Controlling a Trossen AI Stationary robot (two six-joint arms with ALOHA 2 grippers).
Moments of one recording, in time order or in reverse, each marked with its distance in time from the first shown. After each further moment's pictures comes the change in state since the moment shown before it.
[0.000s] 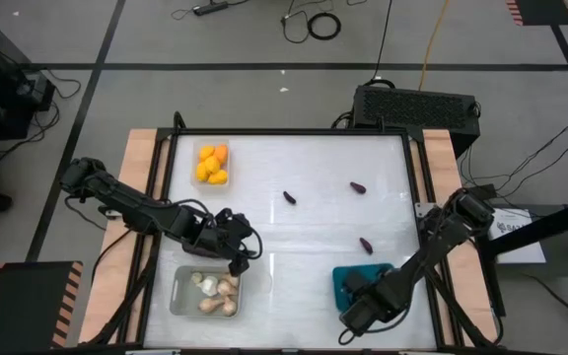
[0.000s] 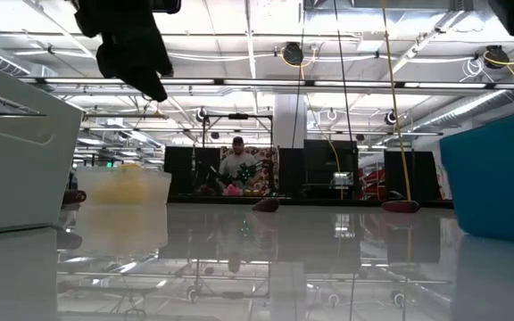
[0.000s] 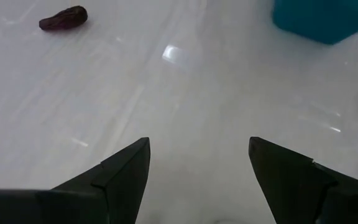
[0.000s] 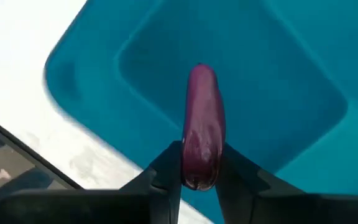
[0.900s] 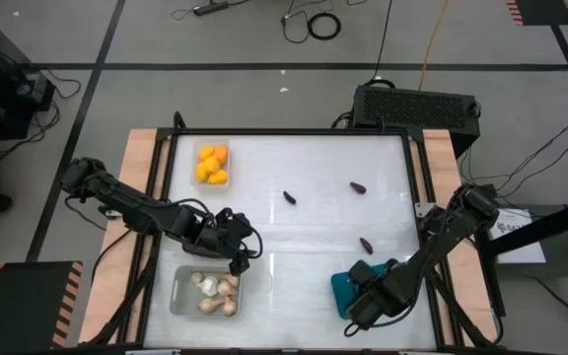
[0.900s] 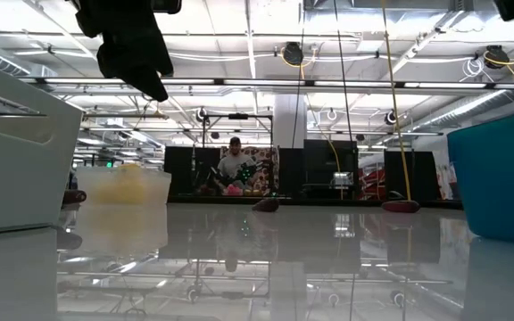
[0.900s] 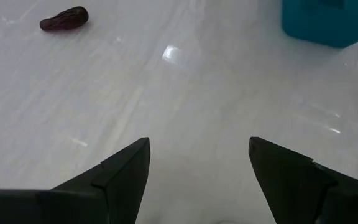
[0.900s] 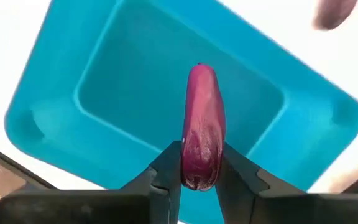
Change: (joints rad) left arm 0.006 0.000 0.000 0.002 0.000 -0.001; right arm 0.002 -0.064 0.001 -0.122 0.033 0.058
